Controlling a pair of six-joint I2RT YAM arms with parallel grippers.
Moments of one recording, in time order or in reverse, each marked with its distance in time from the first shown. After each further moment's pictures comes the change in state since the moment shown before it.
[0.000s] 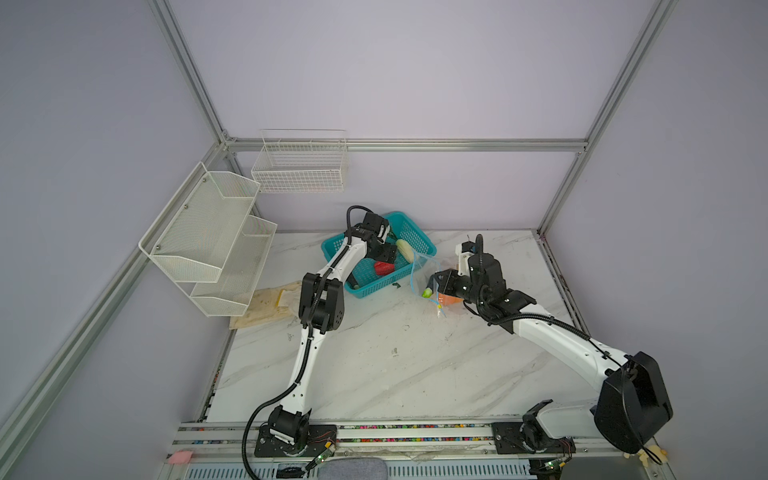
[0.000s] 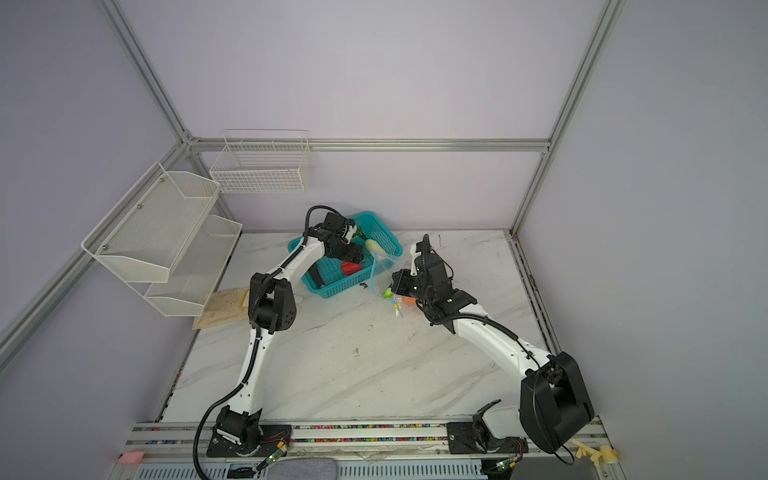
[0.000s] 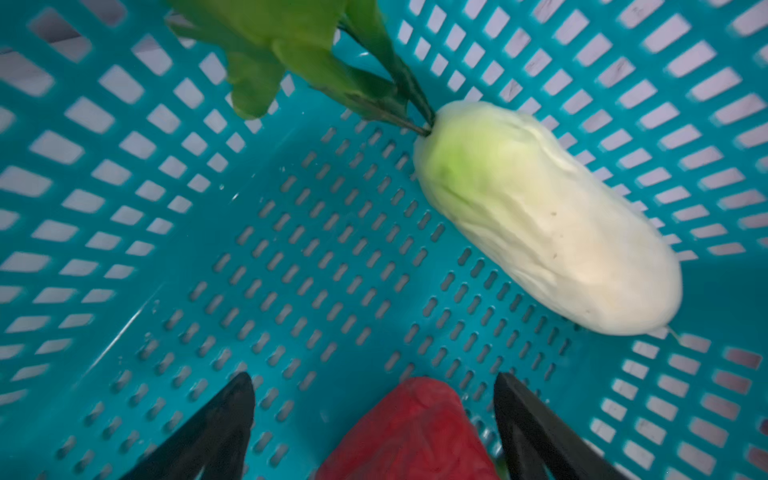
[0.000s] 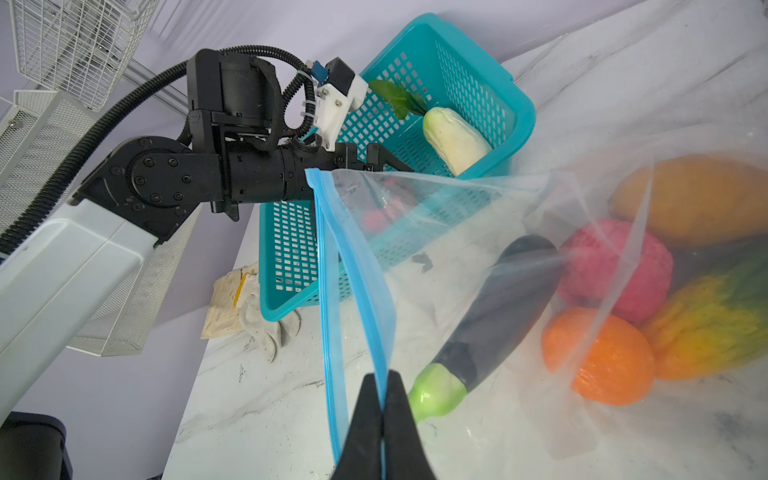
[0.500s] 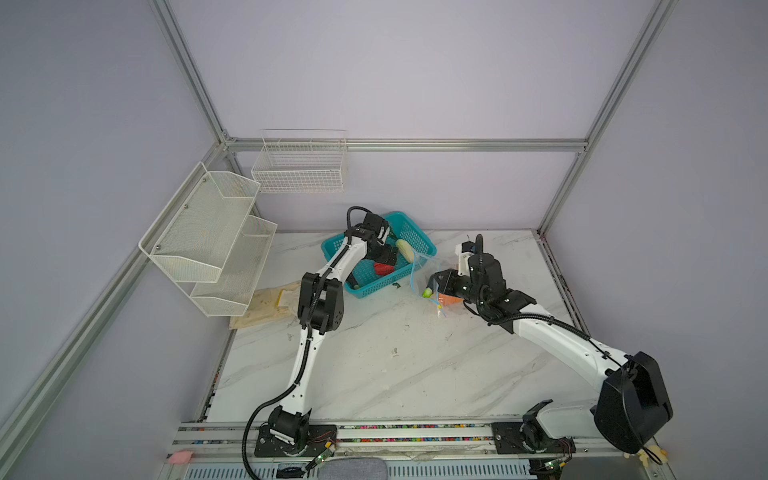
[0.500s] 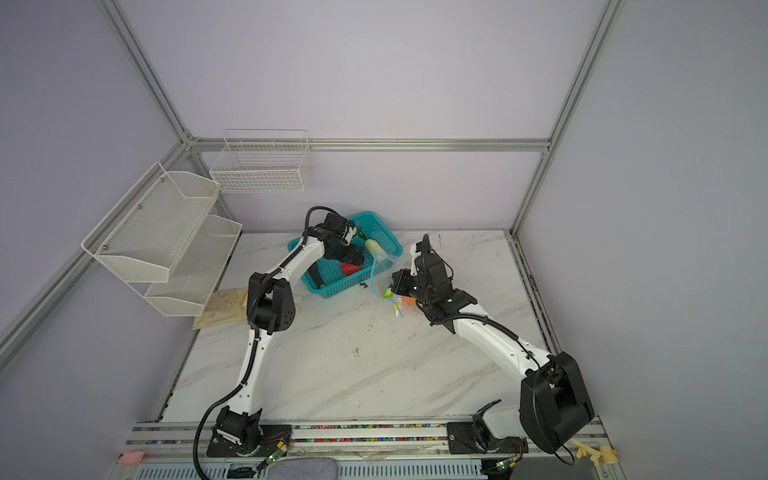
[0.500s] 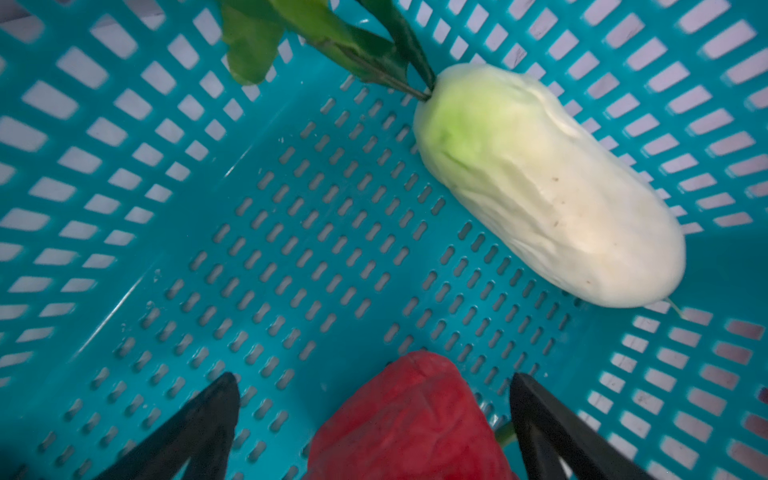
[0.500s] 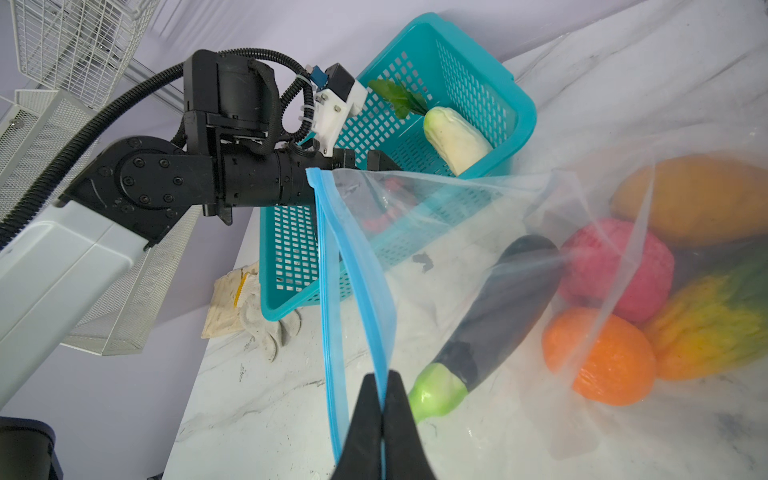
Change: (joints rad) left arm -0.005 -0.024 -0.030 -0.029 -0.011 0.001; right arm 0.000 0.000 0.000 0.000 -0.008 0.000
